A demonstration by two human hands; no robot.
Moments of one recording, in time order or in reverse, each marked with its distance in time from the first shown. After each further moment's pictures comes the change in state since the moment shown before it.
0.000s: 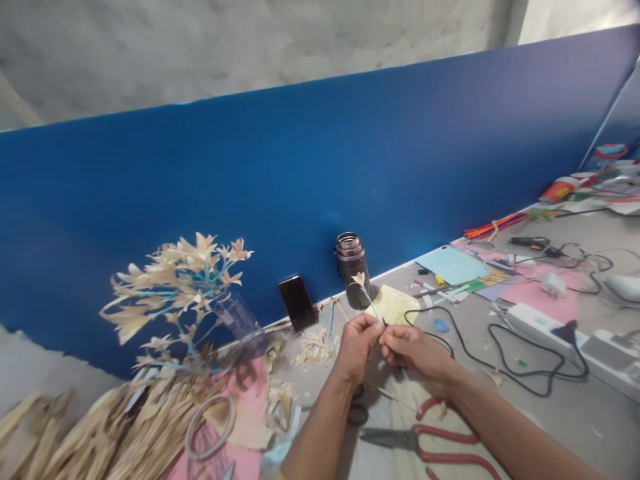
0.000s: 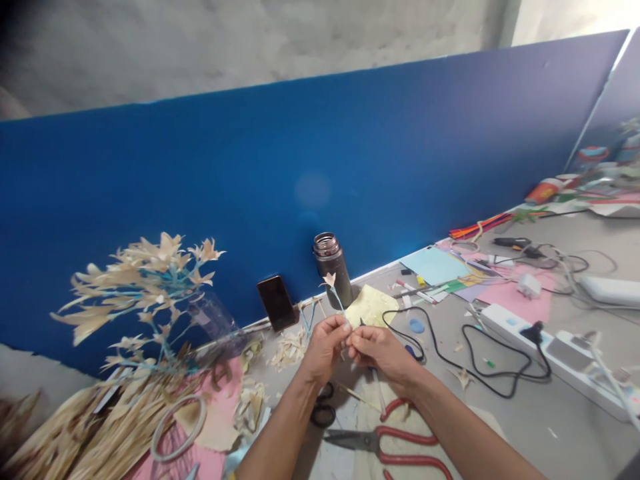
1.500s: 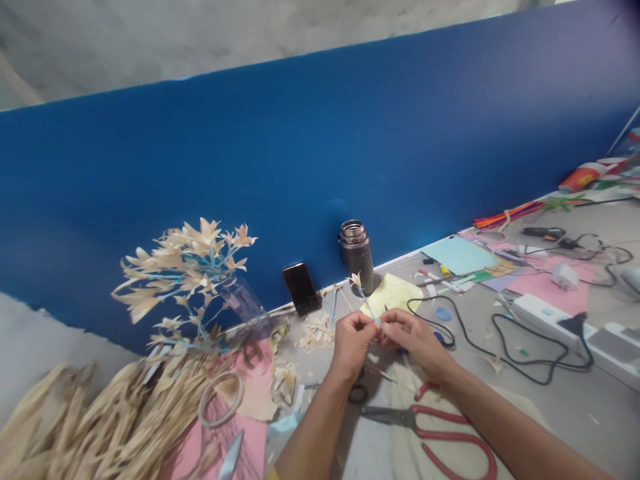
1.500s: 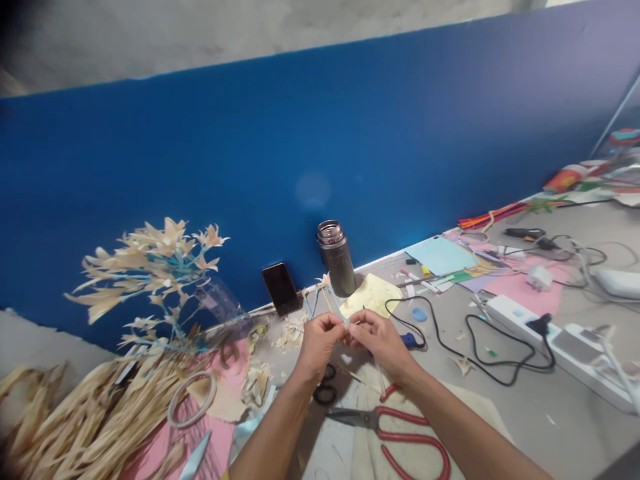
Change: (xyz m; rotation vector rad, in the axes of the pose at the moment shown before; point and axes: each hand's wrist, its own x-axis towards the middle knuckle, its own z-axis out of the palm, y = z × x) left_hand -0.019 0.003 -0.007 0.349 0.235 0.062; right_hand -0.007 -0.002 0.012 -0.100 0.140 -0.058
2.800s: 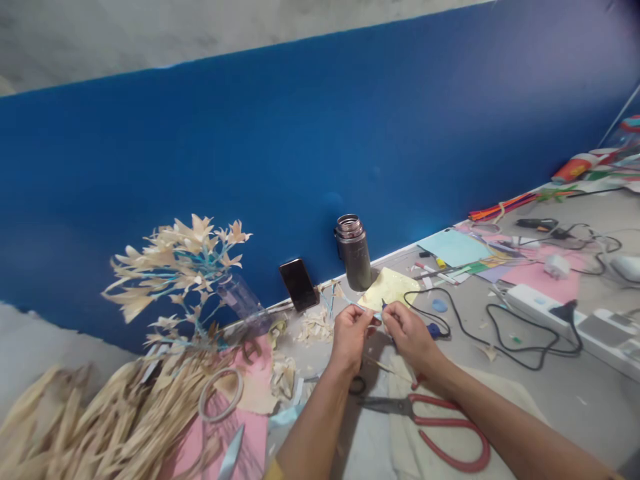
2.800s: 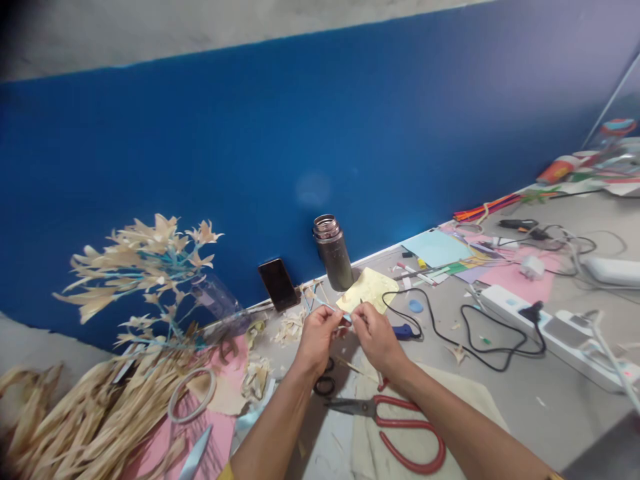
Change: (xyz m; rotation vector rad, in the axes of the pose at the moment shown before) left_hand -0.002 0.000 0.007 -0.213 0.020 -0.122; right_hand 0.004 0.015 0.000 -0.635 0.187 -0.335
